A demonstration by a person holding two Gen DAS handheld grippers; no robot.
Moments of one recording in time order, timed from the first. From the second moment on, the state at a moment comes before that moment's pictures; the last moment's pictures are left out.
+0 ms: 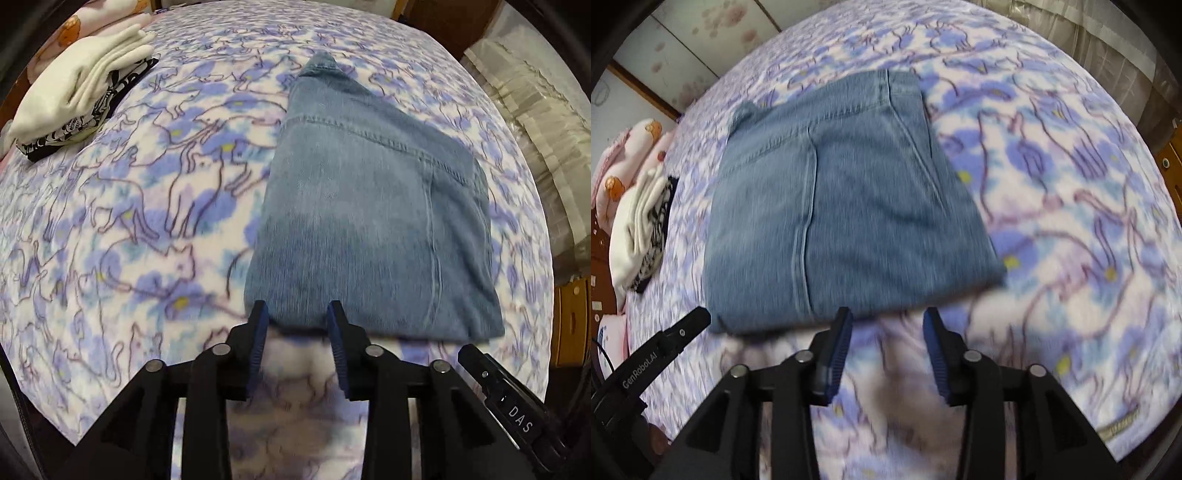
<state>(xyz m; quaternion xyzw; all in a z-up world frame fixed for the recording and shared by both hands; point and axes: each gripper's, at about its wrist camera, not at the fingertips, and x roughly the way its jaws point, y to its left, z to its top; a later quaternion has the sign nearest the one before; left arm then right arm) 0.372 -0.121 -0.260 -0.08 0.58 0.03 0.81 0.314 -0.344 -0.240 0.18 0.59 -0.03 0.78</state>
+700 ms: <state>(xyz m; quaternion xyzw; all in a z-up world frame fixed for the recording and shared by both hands) 0.364 -0.127 -0.215 -0.05 0.58 0.01 0.81 0.308 -0.334 -0.189 0.16 0.60 -0.02 0.79</state>
